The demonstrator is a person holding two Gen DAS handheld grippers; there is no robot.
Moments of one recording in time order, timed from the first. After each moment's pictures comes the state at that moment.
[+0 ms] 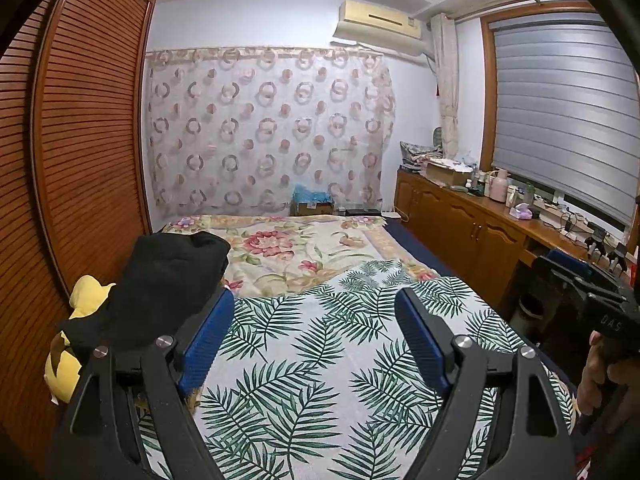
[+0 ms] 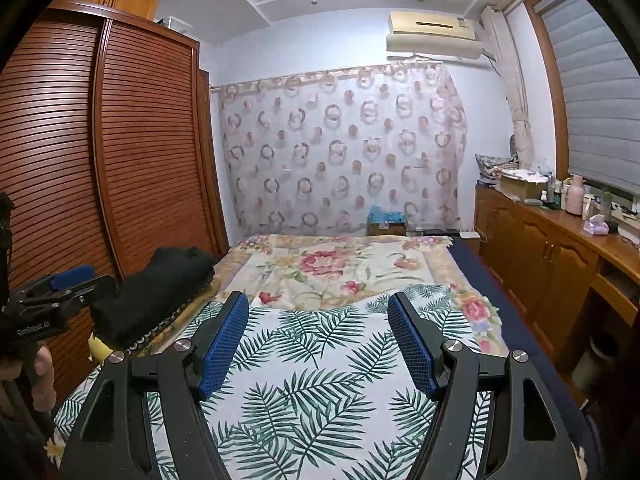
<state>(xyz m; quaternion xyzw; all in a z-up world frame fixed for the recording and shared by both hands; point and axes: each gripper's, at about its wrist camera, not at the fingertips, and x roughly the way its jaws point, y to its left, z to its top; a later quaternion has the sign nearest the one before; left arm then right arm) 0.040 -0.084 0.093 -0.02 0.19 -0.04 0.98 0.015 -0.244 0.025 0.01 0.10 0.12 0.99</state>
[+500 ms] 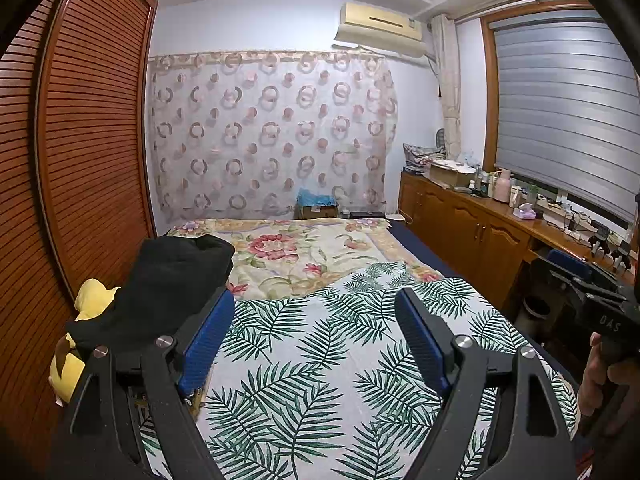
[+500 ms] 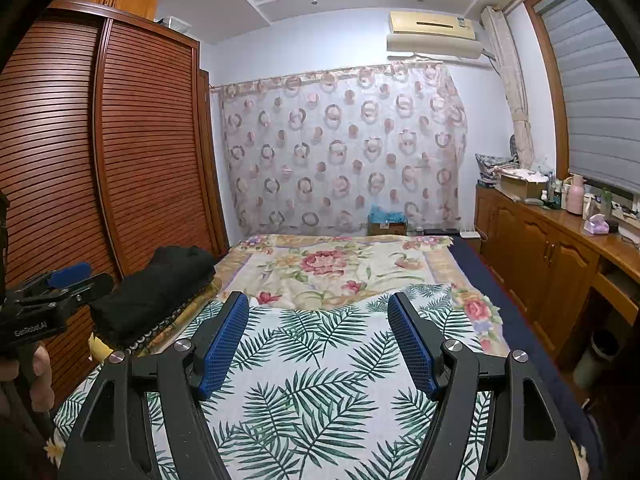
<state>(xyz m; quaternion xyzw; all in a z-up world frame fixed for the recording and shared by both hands) 0.039 -0.082 0.103 -0.02 0.19 -0.04 0.98 0.018 -0.250 0.031 0.01 0.10 0.12 0.99</state>
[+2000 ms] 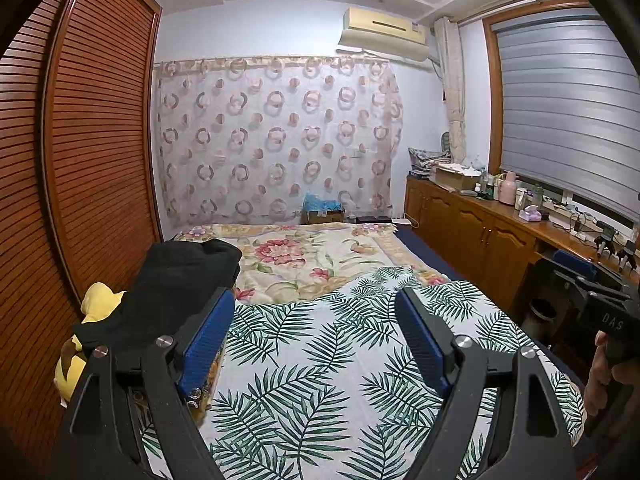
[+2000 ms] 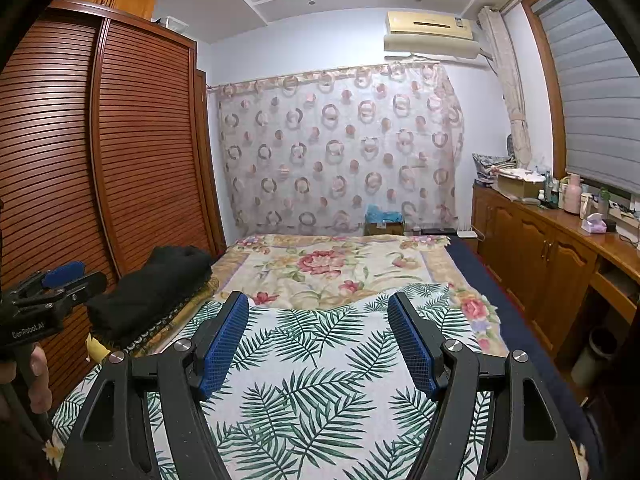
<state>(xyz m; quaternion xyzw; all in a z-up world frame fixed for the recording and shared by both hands) 0.038 -0.072 0.107 -0.02 0.18 -0.03 0.98 0.022 -0.265 0.032 0.01 0.10 0.13 0.99</state>
